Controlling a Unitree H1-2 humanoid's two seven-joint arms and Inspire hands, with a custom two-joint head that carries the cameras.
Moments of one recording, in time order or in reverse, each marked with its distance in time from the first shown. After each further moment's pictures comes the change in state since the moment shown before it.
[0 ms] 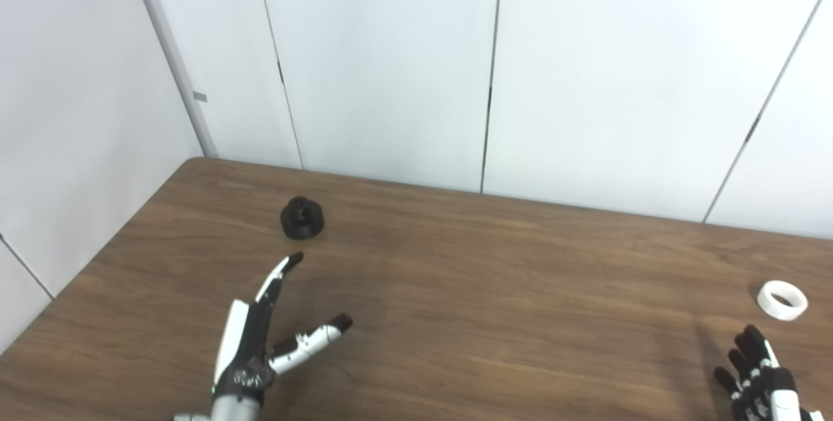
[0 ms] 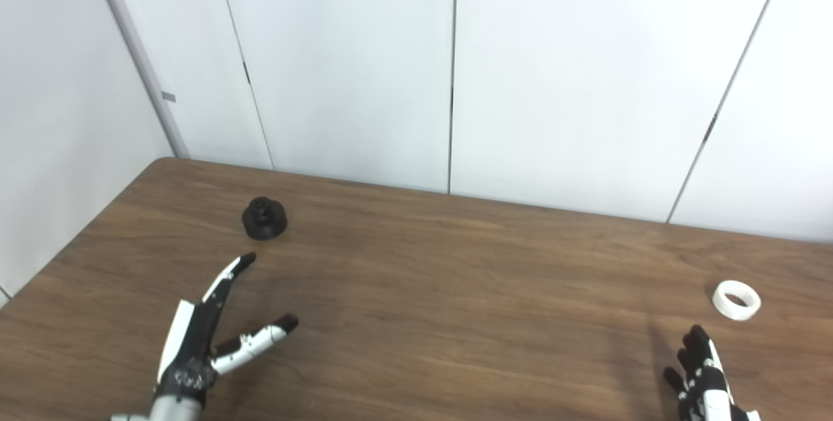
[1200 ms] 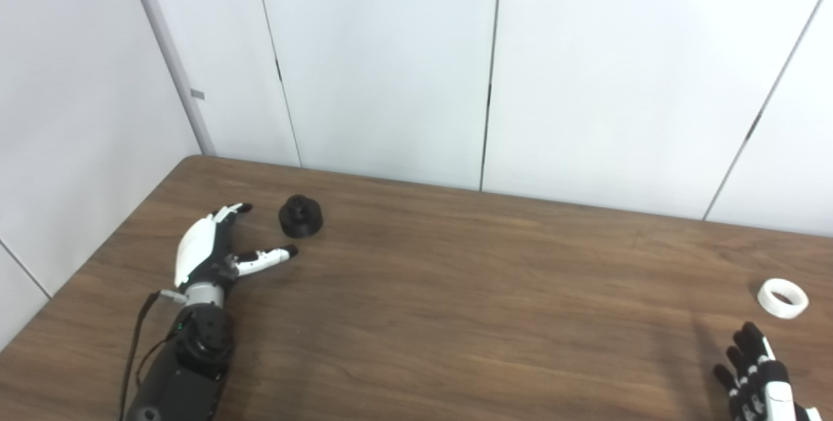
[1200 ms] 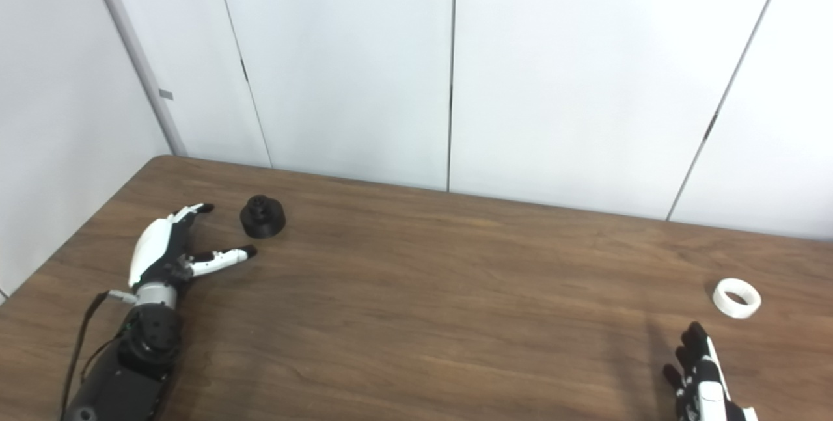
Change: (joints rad) left arm -0.431 0.273 -0.038 0.688 0.117 0.060 0.112; right arm 0.003 0.008 0.030 -0.036 -0.004 0.039 -0.044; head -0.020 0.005
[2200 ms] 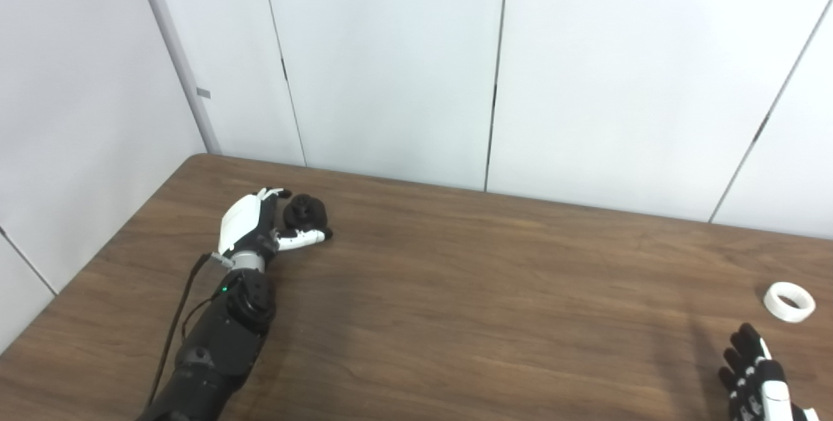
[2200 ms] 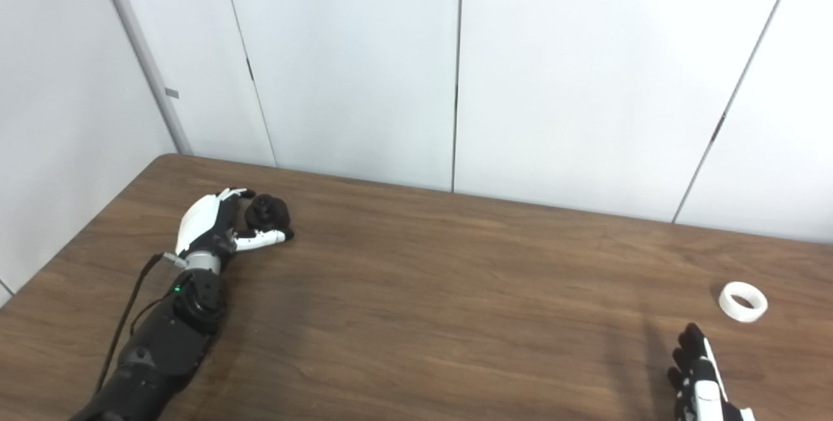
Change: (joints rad) left arm -0.196 0.000 -0.151 0.238 0.009 0.011 0.058; right arm 0.010 0.001 0.007 -0.035 -0.003 0.039 -0.012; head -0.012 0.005
